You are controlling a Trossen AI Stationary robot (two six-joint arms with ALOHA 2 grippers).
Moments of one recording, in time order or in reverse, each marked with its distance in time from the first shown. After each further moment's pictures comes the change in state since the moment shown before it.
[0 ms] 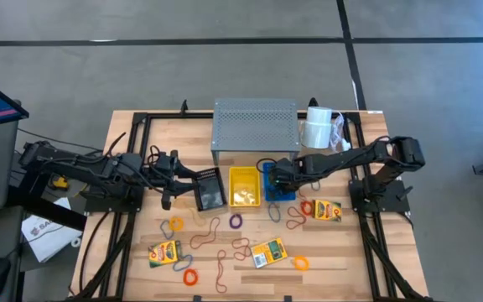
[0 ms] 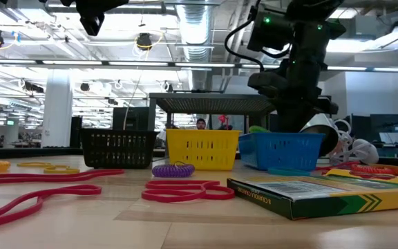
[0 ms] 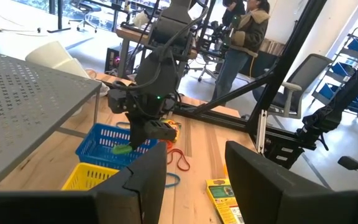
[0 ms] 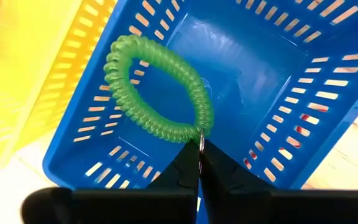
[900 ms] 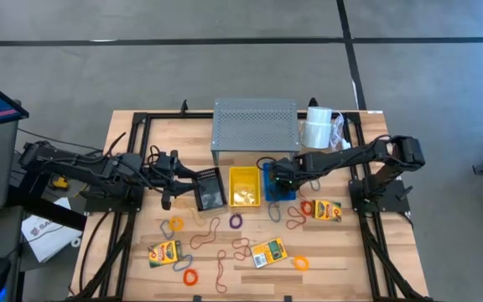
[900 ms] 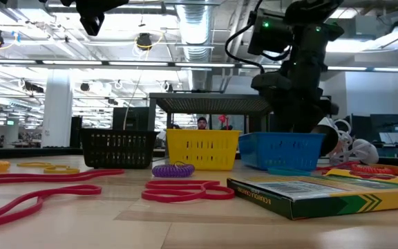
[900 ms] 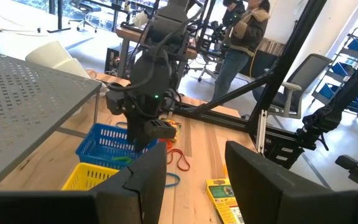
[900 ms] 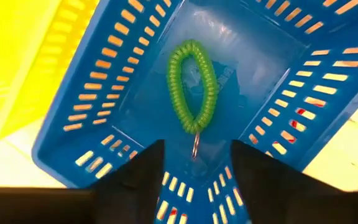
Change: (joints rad) left arm 0.000 0.000 0.000 0.000 0.000 0.000; right arm -0.031 0.000 0.000 -0.026 -0.058 -0.055
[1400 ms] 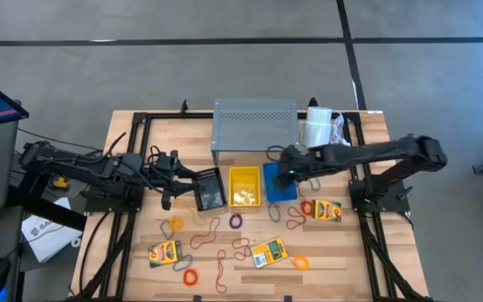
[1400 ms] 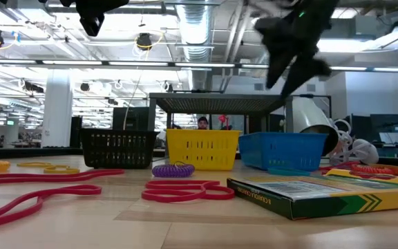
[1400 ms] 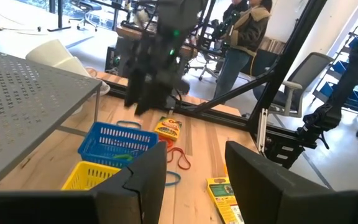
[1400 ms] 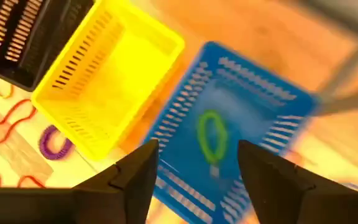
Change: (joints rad) left arm 0.000 0.000 0.000 -0.006 0.000 0.000; right arm 0.052 -0.230 0.113 -0.151 0.209 -0.020
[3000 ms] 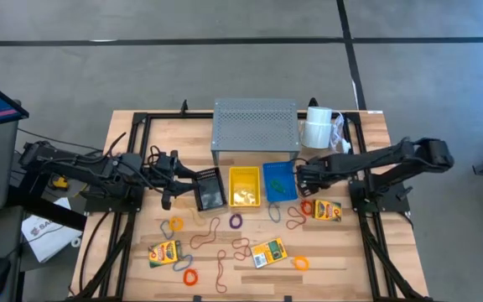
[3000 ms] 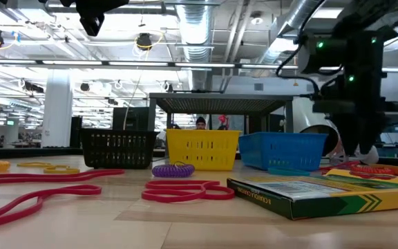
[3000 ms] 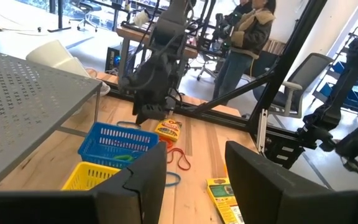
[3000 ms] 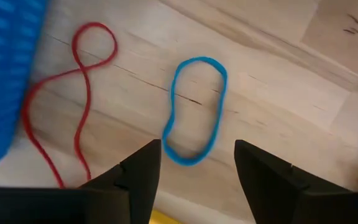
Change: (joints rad) left arm 0.000 0.000 0.001 0.001 0.000 0.000; right arm -0.070 -0.025 -0.422 -0.033 -0.071 0.136
